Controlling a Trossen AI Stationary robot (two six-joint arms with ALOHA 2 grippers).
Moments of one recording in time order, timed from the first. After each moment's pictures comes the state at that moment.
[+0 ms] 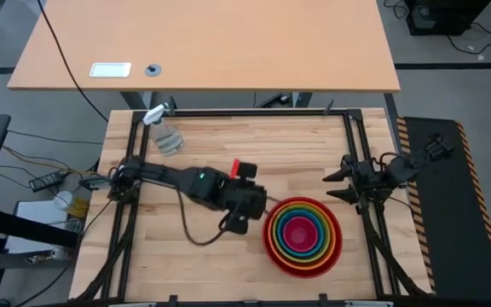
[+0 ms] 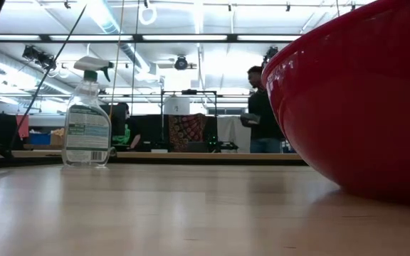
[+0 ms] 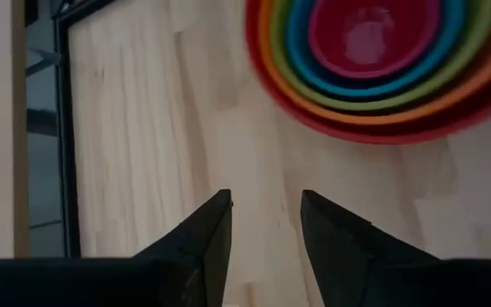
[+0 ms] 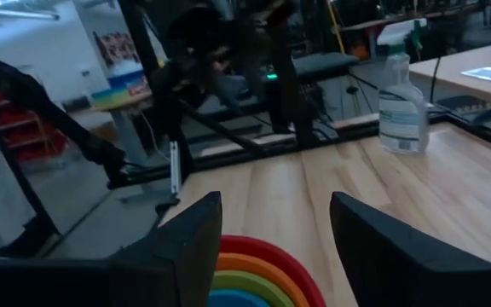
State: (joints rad) left arm -0.30 2.01 2.25 -1.30 -0.43 0.05; right arm 0.51 0.20 0.33 -0.17 0.42 0.28
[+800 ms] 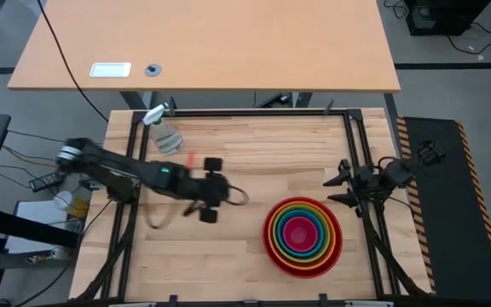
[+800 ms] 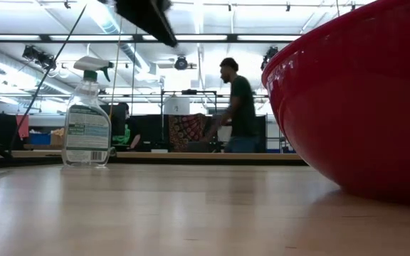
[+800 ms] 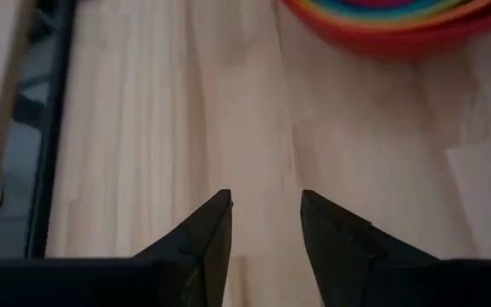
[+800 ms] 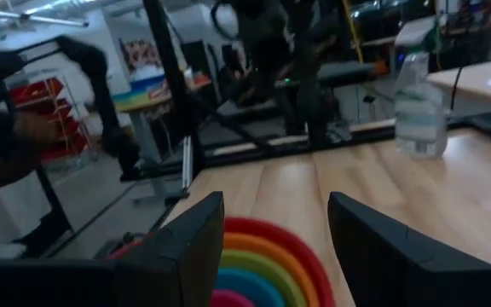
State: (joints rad) left arm -0.25 1.46 1.27 -0.70 -0.40 0.08; right arm 0.51 0.00 0.17 -0.15 0.37 0.23
